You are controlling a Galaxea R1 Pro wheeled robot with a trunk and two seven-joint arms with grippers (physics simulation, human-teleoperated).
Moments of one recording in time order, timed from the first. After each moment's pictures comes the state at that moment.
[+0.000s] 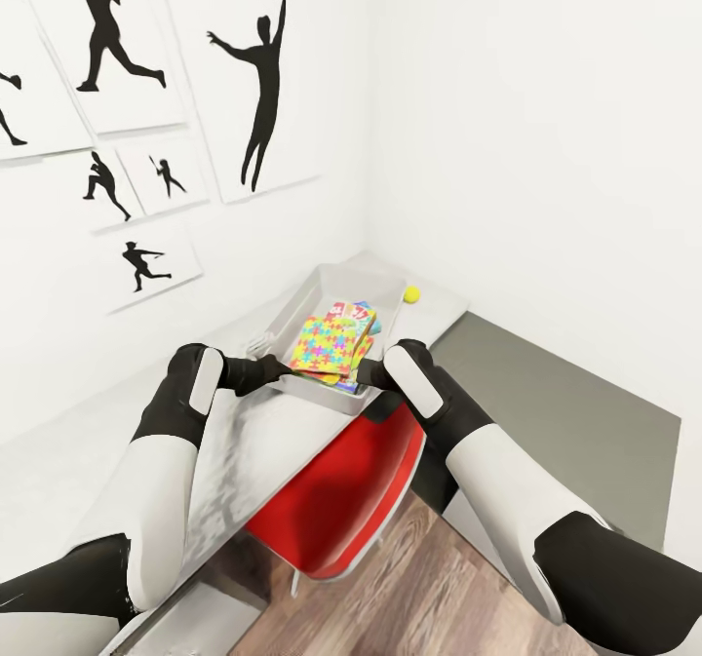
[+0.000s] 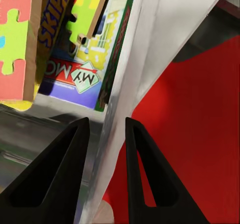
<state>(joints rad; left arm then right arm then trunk) -1.00 -0.10 0.28 -0.87 0.24 1.04 -0.05 -1.05 0.17 0.42 -0.81 -0.95 0.73 -0.68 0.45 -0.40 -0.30</state>
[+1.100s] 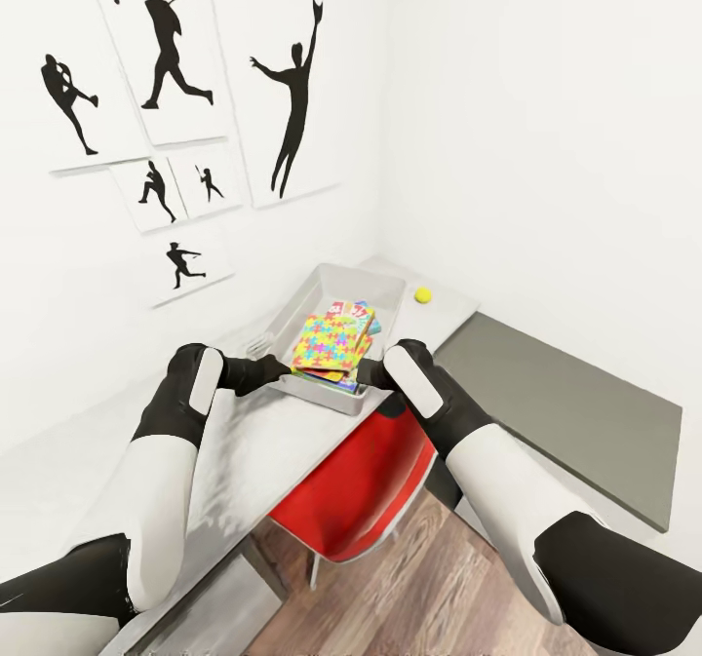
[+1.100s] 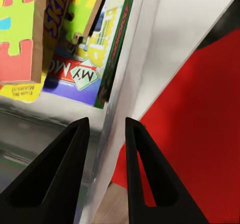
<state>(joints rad) -1.00 -0.09 0.28 -0.87 0.24 1.04 -0.05 -1.05 0.17 0.42 -0.81 -0.95 0.73 -0.68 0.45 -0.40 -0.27</state>
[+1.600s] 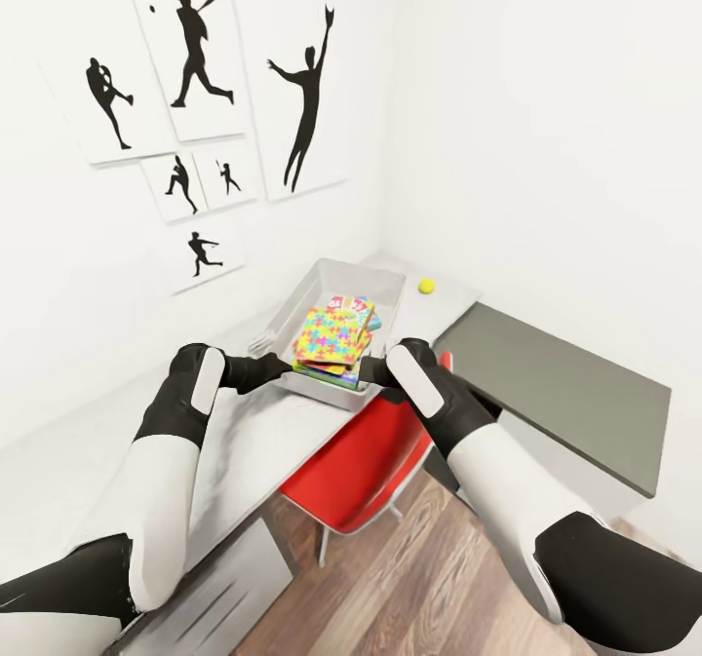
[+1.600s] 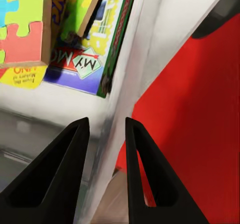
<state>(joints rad) -1.00 -0.10 0.28 -0.87 0.25 1.02 -0.05 -1.05 0.17 0.39 -0.81 -0.88 0.74 -0.62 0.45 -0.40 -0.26</state>
